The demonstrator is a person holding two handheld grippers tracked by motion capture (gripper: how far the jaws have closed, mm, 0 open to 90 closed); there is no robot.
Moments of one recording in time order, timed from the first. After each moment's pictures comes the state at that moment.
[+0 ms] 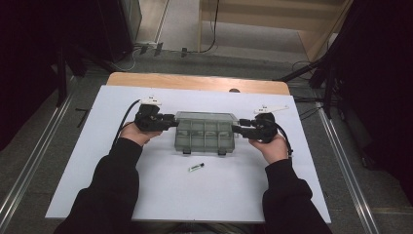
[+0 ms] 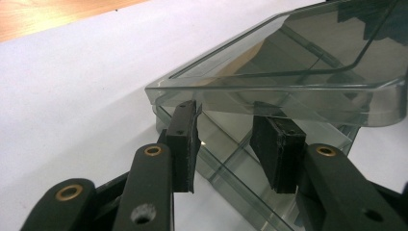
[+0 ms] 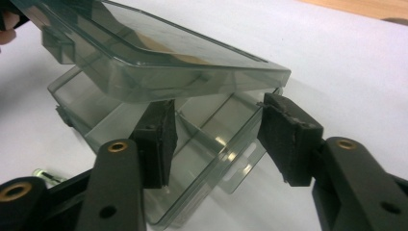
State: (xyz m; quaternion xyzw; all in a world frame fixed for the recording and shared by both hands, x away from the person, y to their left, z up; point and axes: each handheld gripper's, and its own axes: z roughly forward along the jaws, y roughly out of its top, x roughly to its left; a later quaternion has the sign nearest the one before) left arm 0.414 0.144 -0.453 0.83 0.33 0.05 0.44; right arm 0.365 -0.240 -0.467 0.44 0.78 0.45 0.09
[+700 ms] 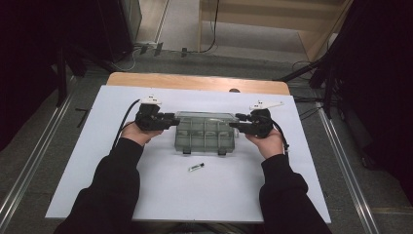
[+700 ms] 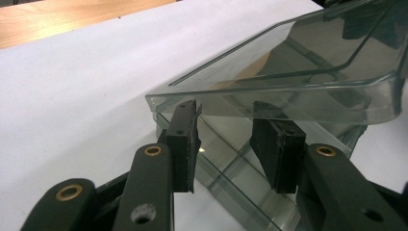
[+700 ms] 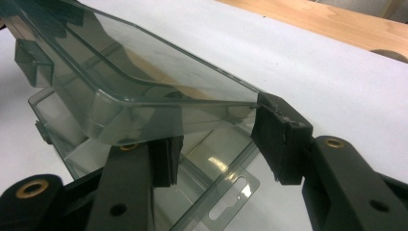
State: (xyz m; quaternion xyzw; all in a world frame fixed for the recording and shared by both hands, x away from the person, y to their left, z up) left arm 0.415 0.142 -0.452 0.82 0.34 0.05 0.45; right arm 0.379 -0.230 -0.465 0.42 0.78 0.45 0.12
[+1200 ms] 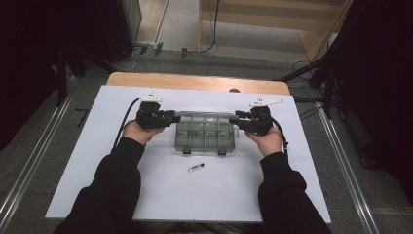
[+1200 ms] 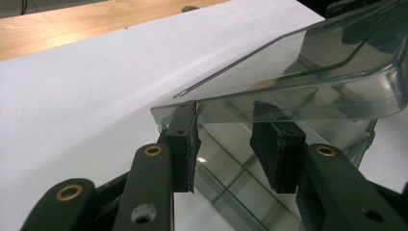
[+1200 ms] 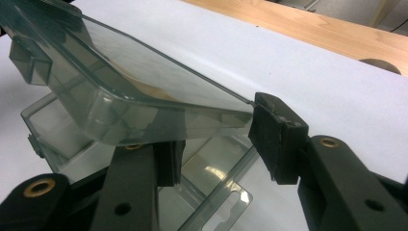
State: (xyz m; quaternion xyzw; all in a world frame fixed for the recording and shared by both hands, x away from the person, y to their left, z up) left arm 0.420 0.139 -0.450 0.81 0.35 0.06 0.46; right arm 0.386 -0.229 -0.460 0.42 0.77 0.46 0.13
